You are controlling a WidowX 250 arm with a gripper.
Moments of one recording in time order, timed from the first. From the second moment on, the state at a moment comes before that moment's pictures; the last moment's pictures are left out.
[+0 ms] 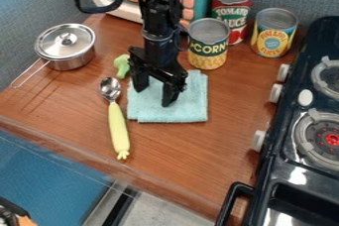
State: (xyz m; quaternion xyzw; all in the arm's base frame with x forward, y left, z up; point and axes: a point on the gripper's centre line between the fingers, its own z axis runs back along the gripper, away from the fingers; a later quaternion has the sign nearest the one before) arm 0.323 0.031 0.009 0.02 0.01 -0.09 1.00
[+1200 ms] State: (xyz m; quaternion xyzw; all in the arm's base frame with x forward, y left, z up) arm 0.295 -0.018 0.020 -0.01 0.02 -0.15 0.99
